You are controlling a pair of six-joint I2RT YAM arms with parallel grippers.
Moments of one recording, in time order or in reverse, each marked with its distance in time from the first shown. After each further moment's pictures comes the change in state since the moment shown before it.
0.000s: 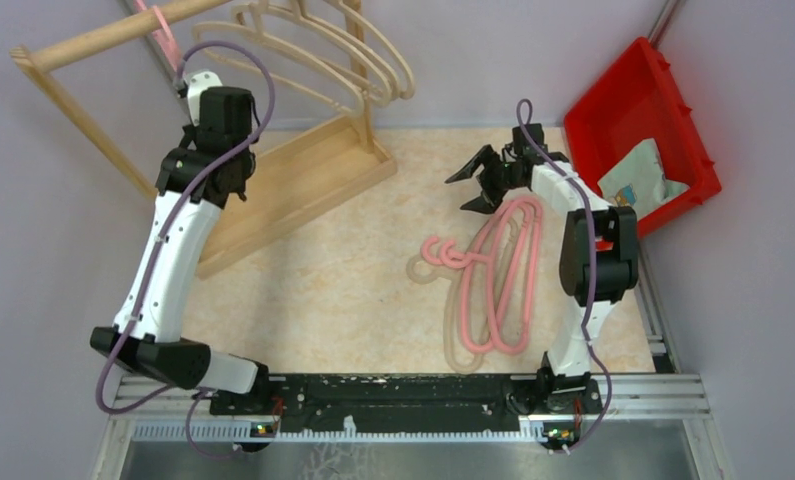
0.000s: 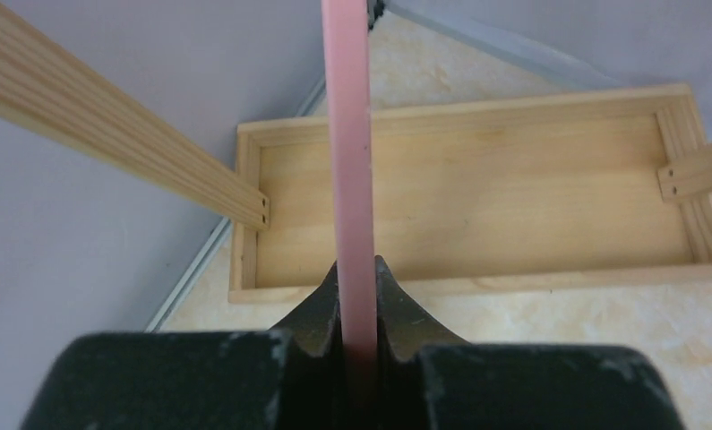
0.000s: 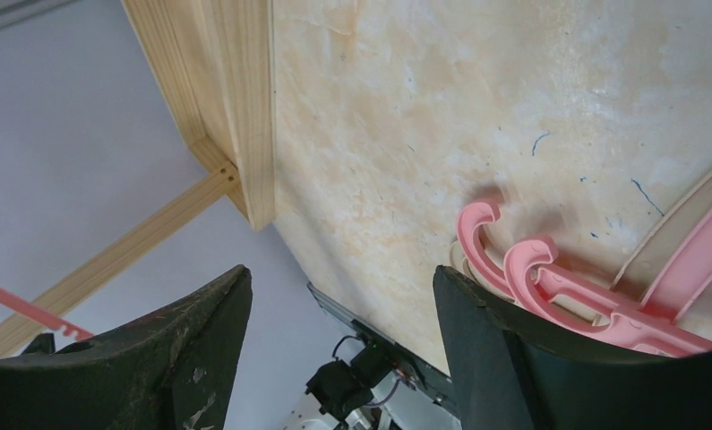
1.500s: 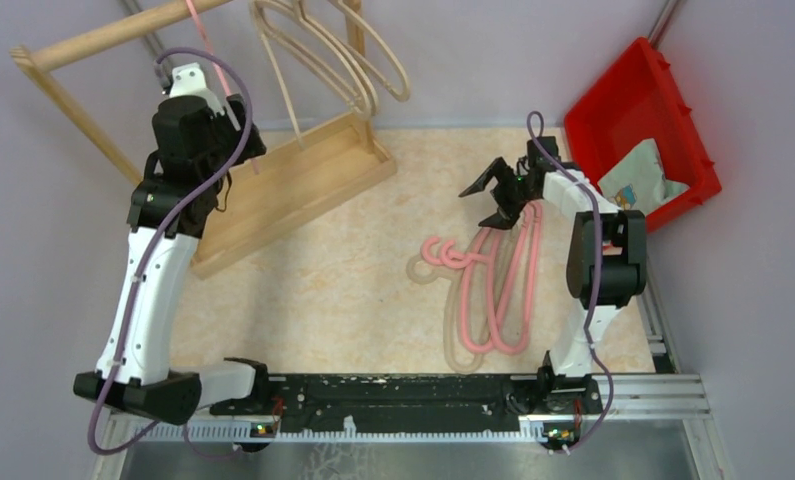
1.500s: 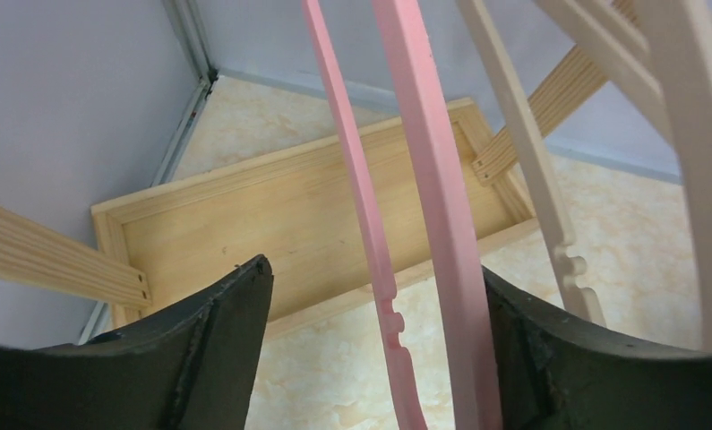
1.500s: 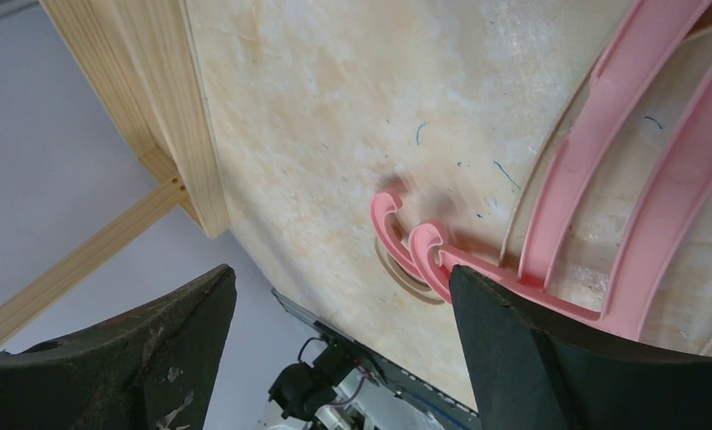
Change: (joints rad) left arm 0.105 -0.115 -0.073 0.237 0.423 0.132; right arm -0.076 -0.031 -0.096 -0.045 0.024 -0.116
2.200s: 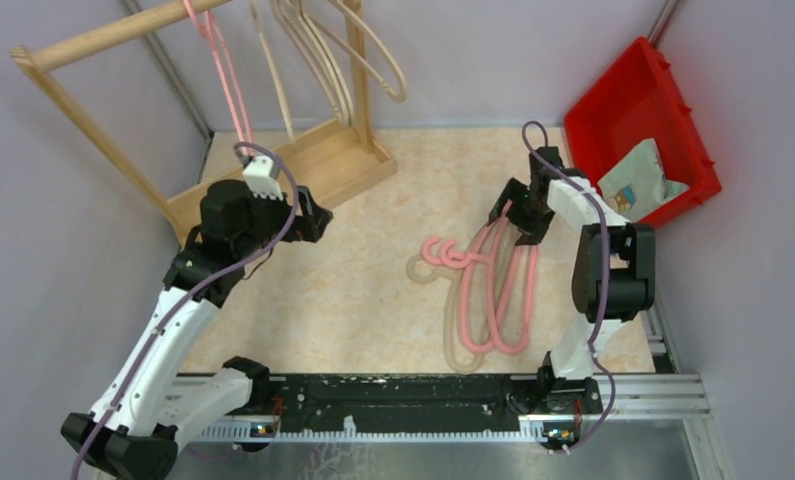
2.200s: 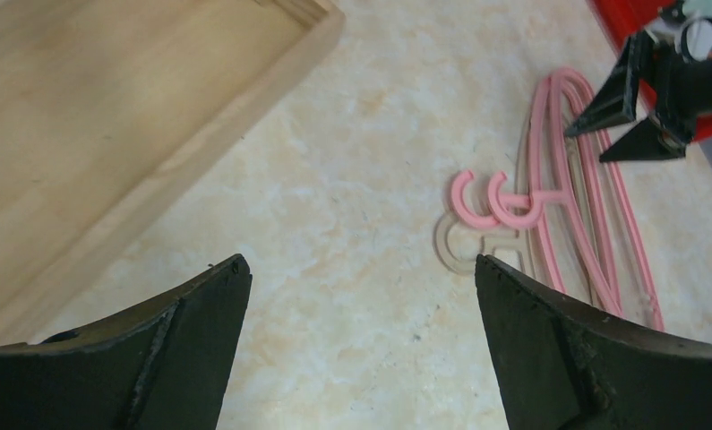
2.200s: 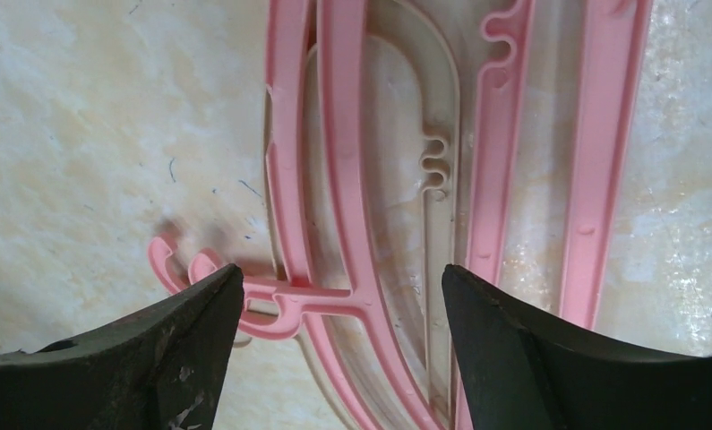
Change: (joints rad) left arm -0.113 -0.355 -0.627 0.248 0.486 -0.002; right arm 0.000 -0.103 -0.083 -0.157 0.441 -0.242
